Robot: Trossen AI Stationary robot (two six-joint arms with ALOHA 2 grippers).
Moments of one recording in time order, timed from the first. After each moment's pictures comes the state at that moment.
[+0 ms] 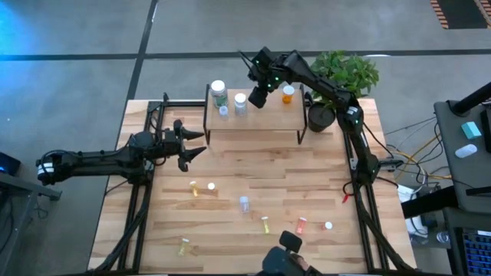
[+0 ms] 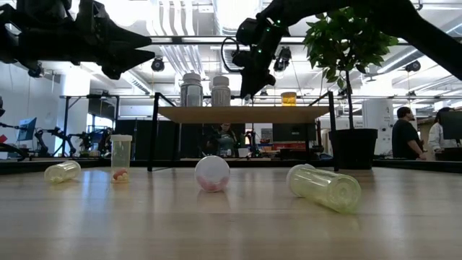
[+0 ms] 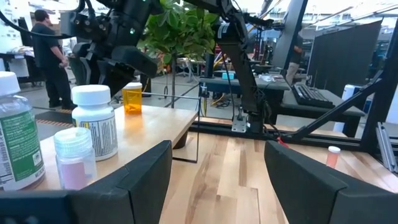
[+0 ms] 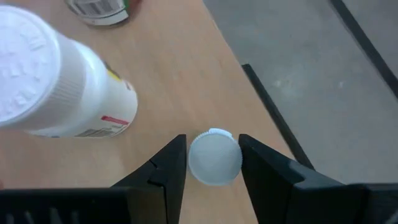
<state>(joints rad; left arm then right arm) 0.26 0.57 0.18 0.51 0.05 -0.05 -0.62 2.19 2.33 -1.16 -0.08 -0.13</state>
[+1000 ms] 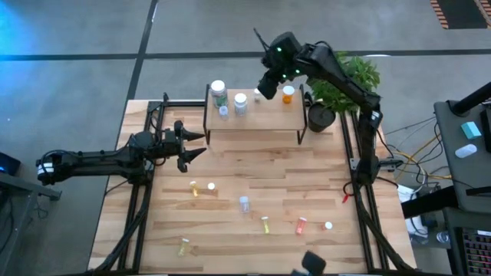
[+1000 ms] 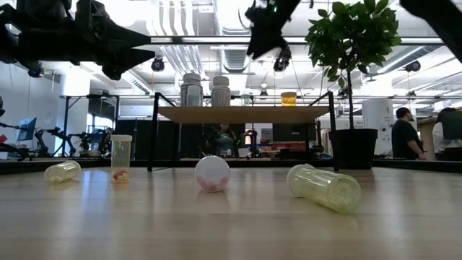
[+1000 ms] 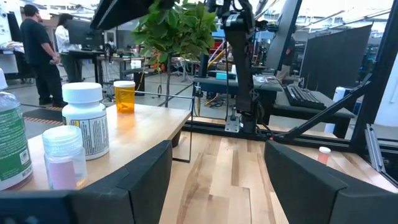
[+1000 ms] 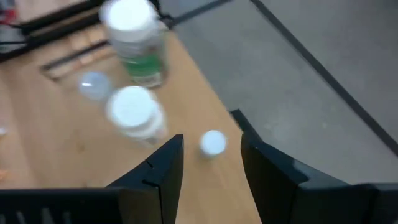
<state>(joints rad) 0.26 0.57 0.18 0.51 0.07 -0.07 -0.58 1.97 2.33 -1.15 -0.06 -0.07</state>
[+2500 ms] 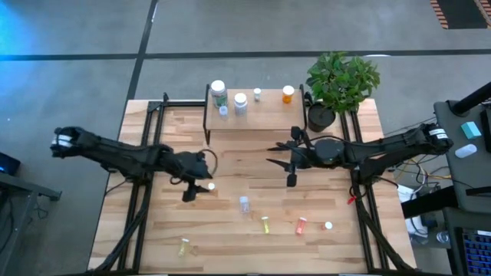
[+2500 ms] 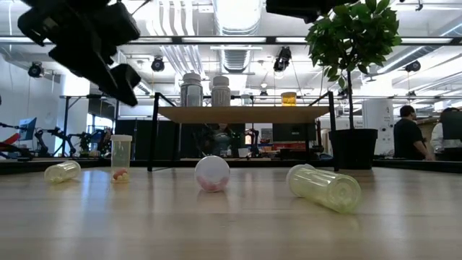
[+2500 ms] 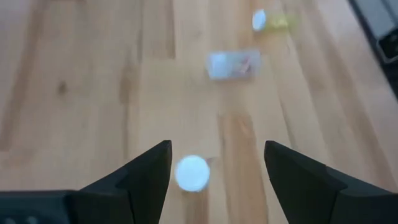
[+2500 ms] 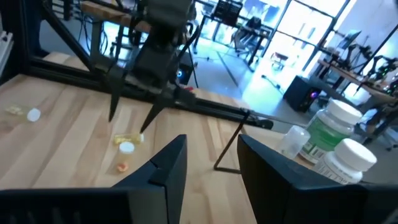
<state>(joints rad) -0.11 1.03 0.60 -0.32 0.10 -0.13 0.12 1.19 0.79 0.24 0.26 -0.30</state>
